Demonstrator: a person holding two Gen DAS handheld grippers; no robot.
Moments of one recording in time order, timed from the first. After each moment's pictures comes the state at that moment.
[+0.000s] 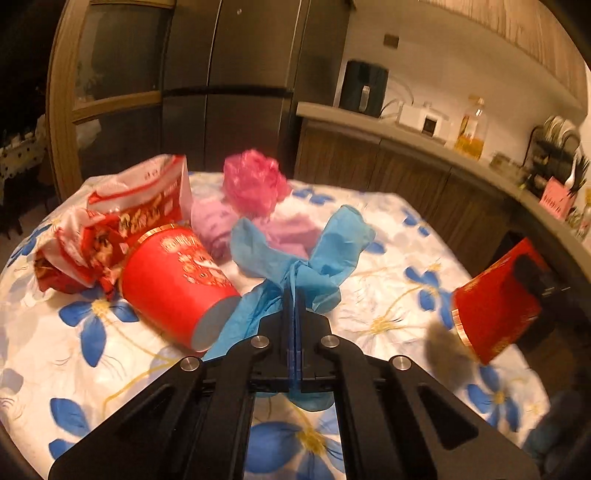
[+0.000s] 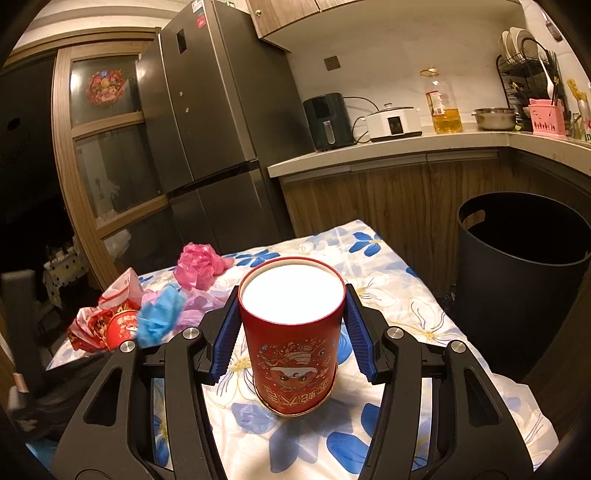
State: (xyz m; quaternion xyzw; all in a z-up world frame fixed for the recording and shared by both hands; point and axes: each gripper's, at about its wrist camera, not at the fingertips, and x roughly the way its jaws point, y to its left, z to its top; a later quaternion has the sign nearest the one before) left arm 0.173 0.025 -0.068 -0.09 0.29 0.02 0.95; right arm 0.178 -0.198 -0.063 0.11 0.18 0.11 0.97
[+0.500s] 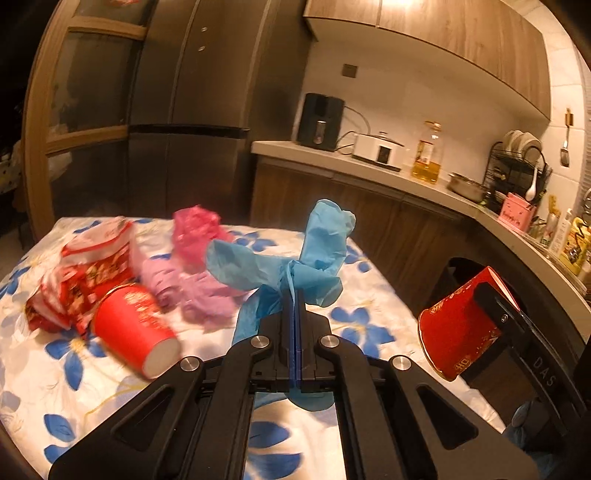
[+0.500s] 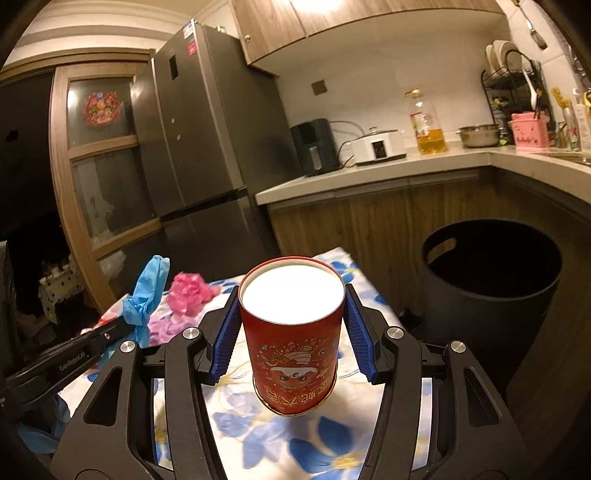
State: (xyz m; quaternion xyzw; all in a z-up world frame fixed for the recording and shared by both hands) left arm 0.168 -0.030 -0.020 -0.08 0.23 -0.05 0.97; right arm 0.156 -0.243 -0.037 0.12 0.14 0.08 0.98
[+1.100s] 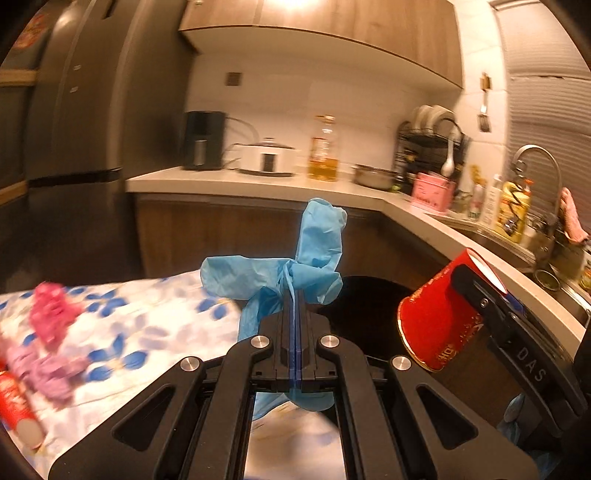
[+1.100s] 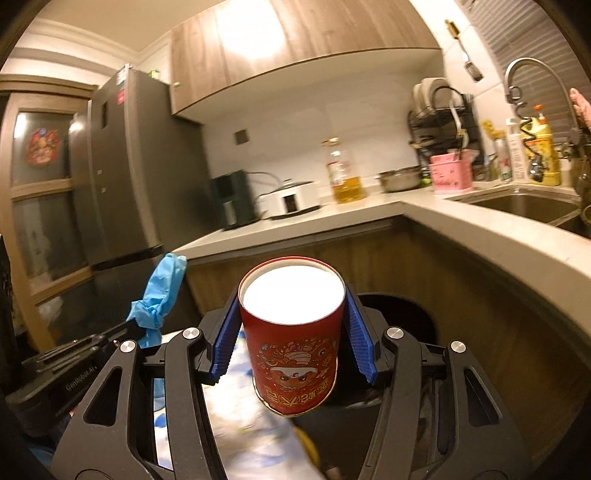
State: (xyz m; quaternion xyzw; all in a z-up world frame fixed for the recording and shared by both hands) left arm 0.223 -0.213 0.015 -0.01 0.19 -0.22 0.96; right arm 0.159 -0.381 0.008 0.12 0.08 -0.06 0.99
